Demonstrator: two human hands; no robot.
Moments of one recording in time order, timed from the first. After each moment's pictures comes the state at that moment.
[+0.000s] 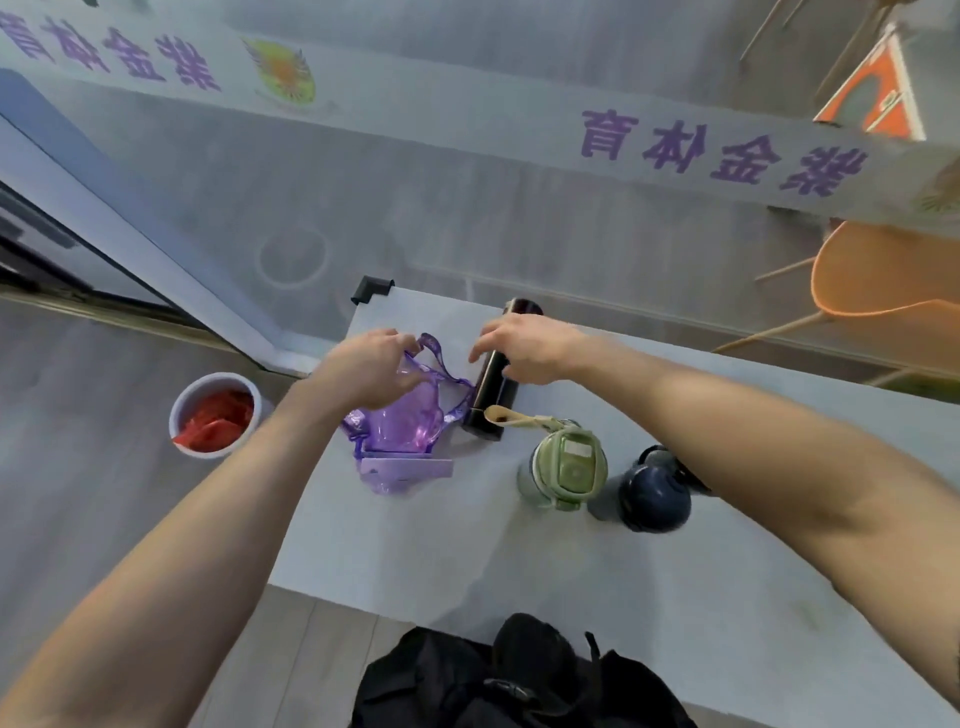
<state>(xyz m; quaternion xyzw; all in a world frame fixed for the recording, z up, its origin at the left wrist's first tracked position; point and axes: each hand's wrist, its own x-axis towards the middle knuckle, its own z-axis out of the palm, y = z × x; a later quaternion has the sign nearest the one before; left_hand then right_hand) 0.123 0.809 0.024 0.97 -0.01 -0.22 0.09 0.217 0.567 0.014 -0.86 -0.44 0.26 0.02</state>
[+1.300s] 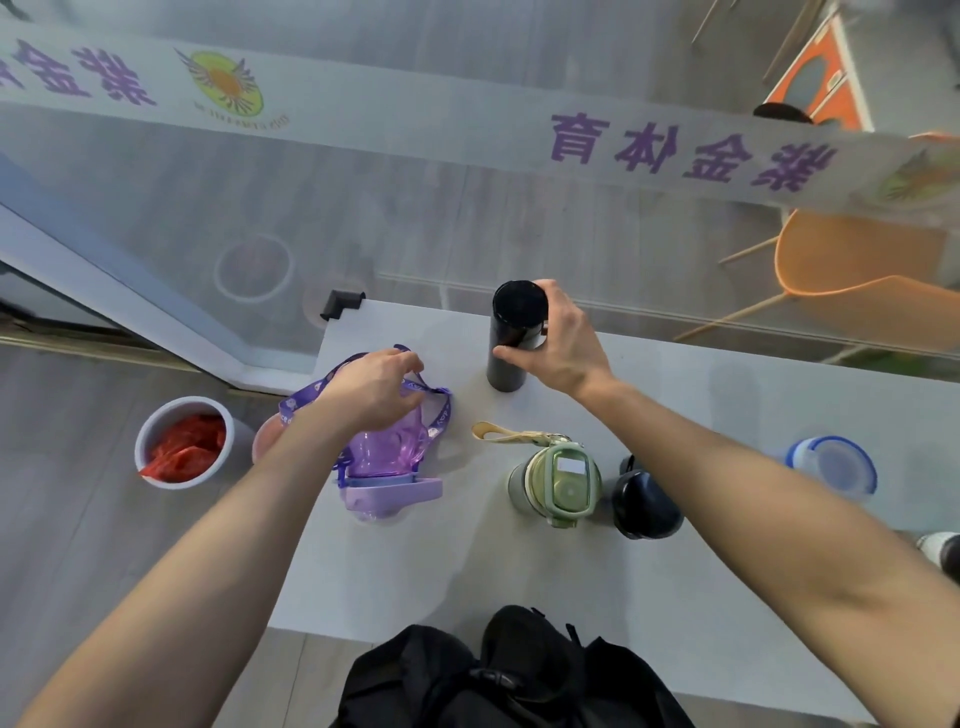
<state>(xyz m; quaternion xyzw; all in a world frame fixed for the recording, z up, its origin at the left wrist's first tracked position) 0.143 0.799 -0.012 0.96 -0.03 -0.24 0.14 0.201 0.518 -0.008 -0.92 -0.11 0.03 0.39</state>
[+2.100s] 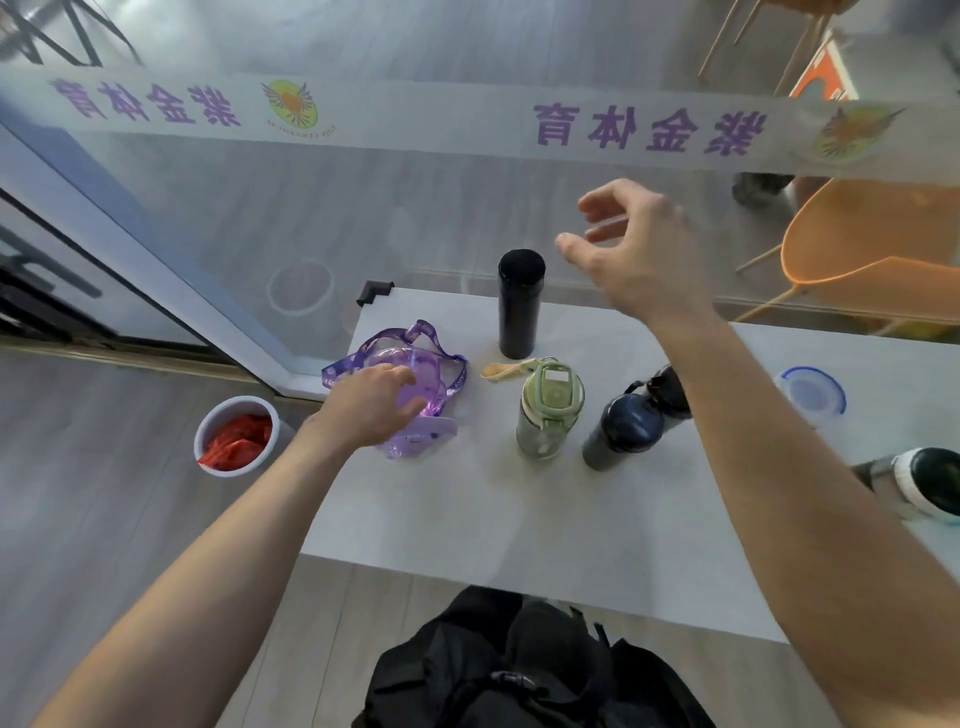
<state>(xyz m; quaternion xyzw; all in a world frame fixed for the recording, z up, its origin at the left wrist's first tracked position) 0.023 0.800 0.020 0.98 -0.02 -0.16 0.09 0.100 0.482 0.185 -0.92 -0.04 -0.09 0.39</state>
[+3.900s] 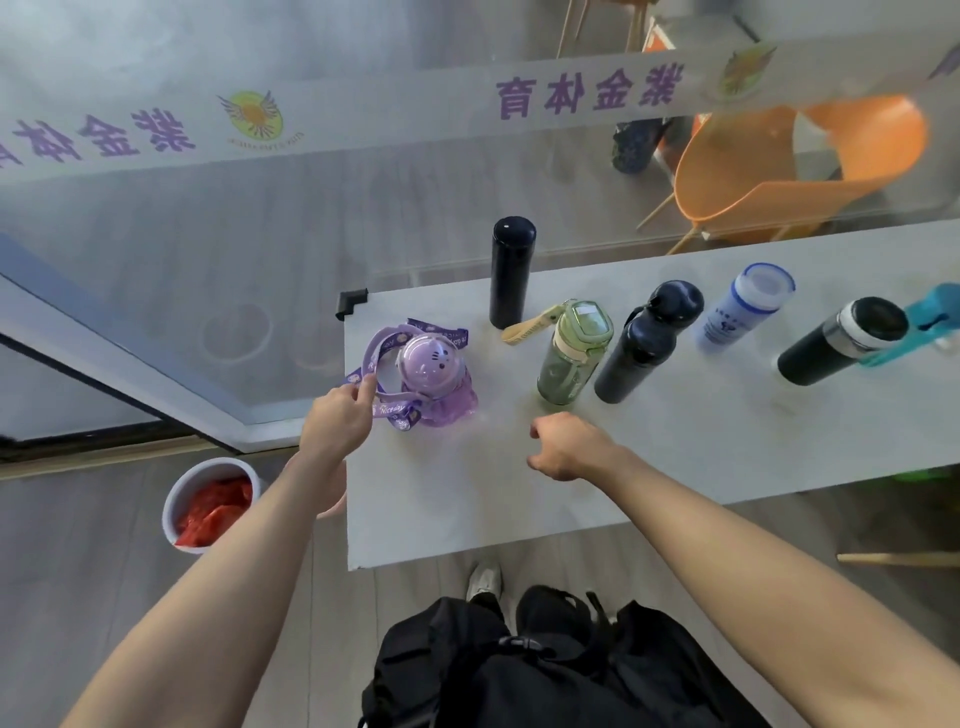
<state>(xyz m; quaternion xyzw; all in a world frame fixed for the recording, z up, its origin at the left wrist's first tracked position) 0.023 0.921 -0.048 0.93 0.12 -0.19 0.28 -0.065 0.586 -0.015 -0.94 0.04 0.32 0.09</state>
